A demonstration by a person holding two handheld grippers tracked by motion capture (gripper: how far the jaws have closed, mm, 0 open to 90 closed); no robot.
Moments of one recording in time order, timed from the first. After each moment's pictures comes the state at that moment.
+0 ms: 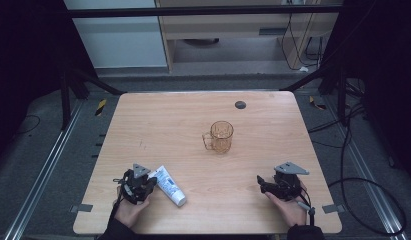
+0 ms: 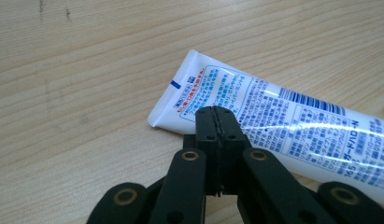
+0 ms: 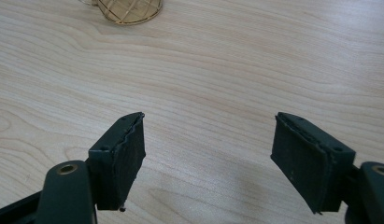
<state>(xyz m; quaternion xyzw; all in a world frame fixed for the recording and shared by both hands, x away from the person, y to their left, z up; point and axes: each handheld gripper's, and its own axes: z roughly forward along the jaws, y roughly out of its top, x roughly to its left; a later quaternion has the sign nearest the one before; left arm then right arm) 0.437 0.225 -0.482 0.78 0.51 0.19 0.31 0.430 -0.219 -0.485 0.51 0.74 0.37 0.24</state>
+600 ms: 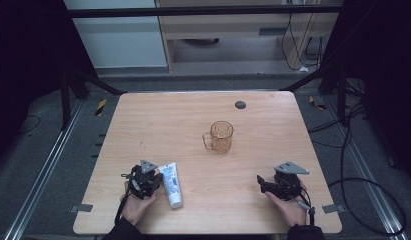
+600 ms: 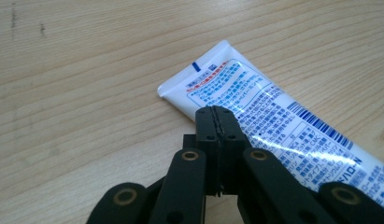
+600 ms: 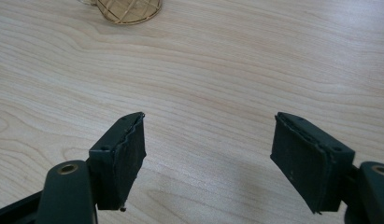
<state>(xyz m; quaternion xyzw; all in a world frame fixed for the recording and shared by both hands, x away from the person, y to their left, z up) 0.452 0.206 -0.485 0.78 0.50 0.19 0.31 0.432 -0.219 -0.486 0.51 0.74 0.37 0.24</state>
